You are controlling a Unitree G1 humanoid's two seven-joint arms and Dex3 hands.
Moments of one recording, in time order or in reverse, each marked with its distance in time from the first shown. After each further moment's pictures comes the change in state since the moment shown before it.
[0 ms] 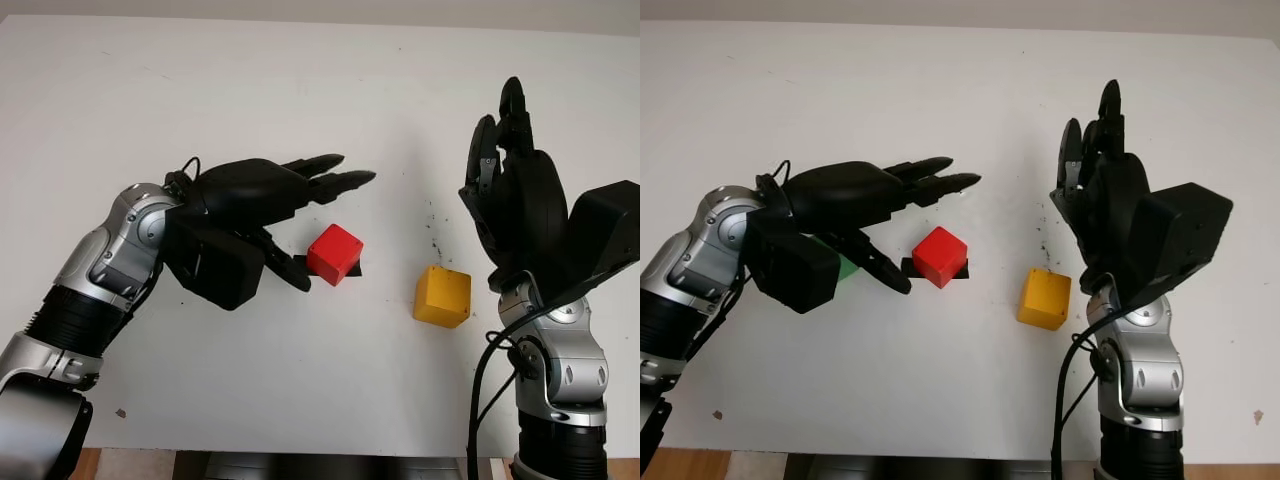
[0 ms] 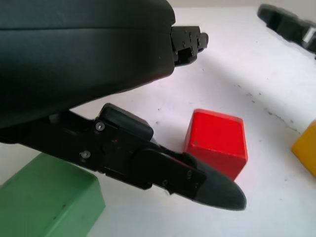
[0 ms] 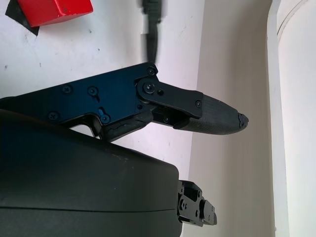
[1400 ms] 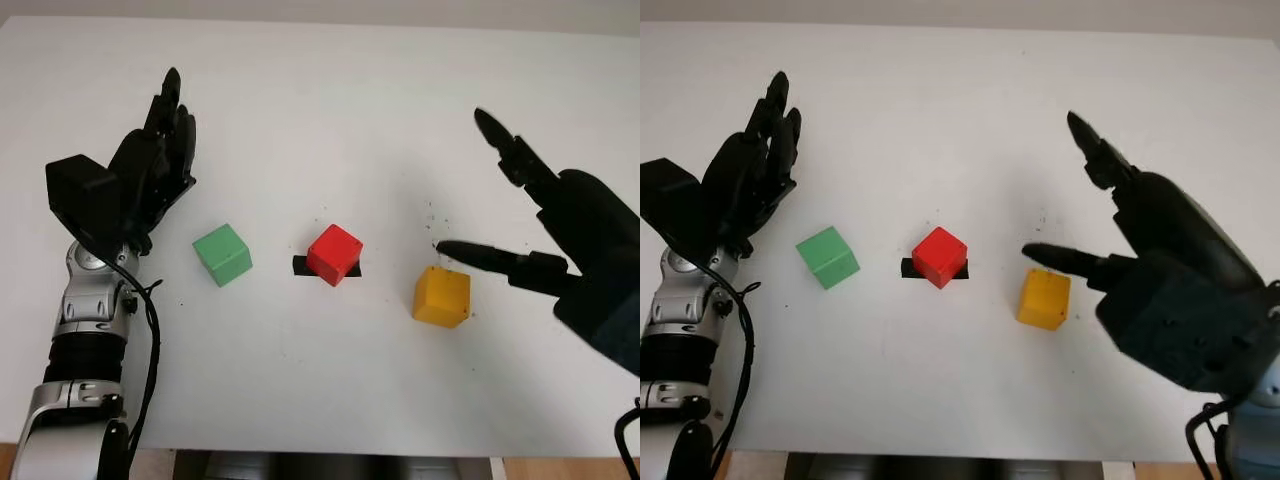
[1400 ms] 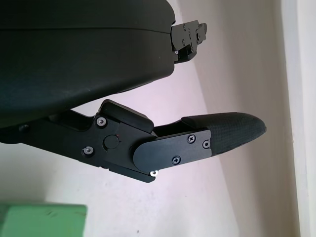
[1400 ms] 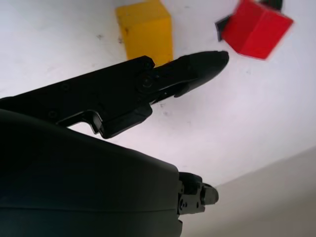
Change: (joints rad) left arm 0.197 -0.225 0.404 0.215 -0.437 0.210 0.390; right arm 0.320 -0.639 0.104 -0.635 -0.552 0.336 0.431
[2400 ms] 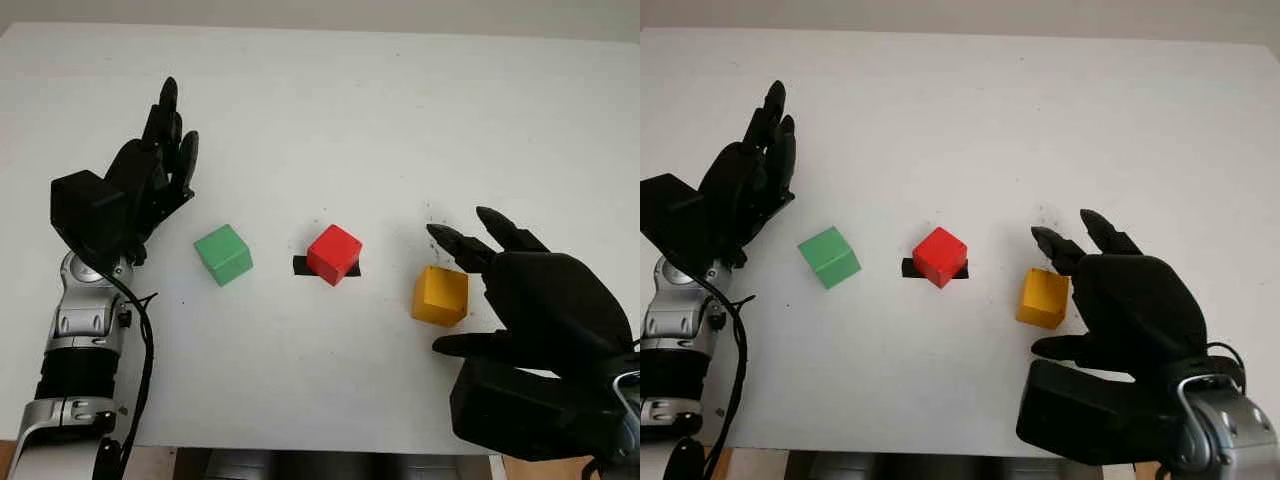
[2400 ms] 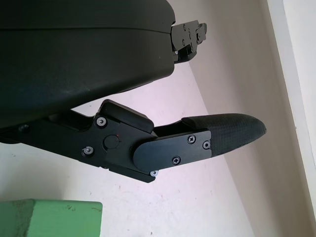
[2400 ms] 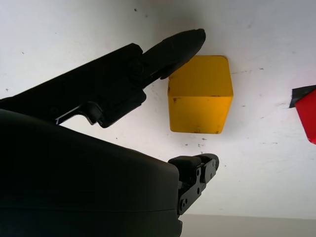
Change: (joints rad) left arm 0.031 0.026 -0.003 -0.071 0.052 -0.006 0.003; right arm 0.177 0.204 0.138 0.144 -0.541 -0.286 0.040
